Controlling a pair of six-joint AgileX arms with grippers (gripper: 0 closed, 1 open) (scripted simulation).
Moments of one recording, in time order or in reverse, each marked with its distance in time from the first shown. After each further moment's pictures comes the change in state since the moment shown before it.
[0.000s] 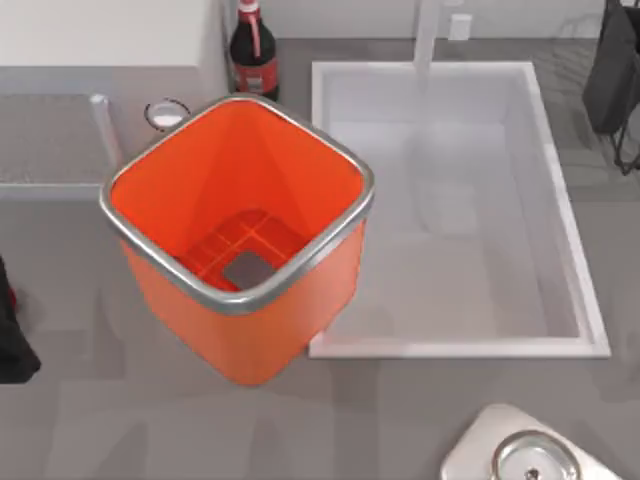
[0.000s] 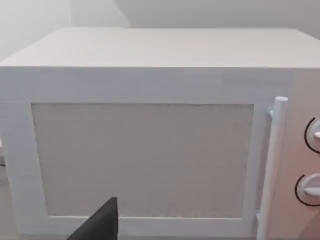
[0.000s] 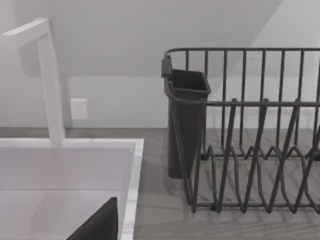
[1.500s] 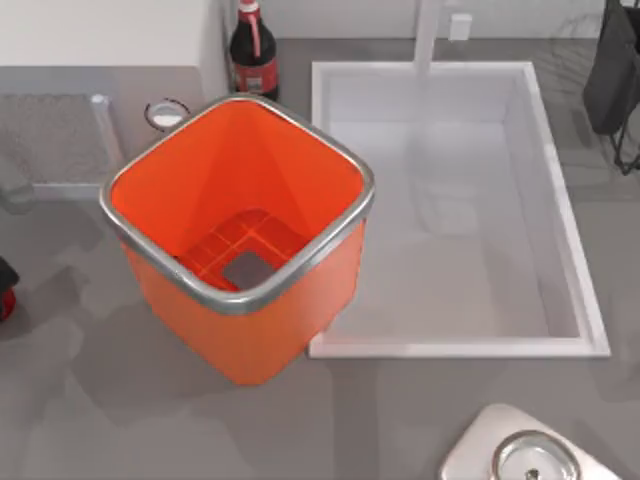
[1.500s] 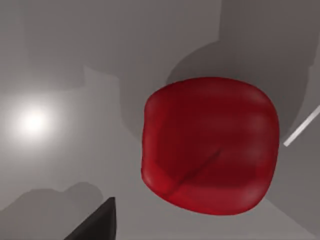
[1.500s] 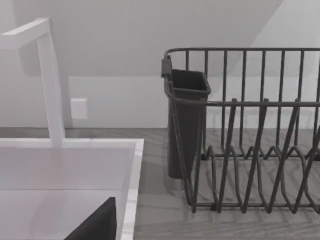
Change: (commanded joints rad) left arm 0.144 1.752 1.188 -0.942 0.024 0.932; right arm 0.000 0.000 0.000 0.000 0.000 0.000
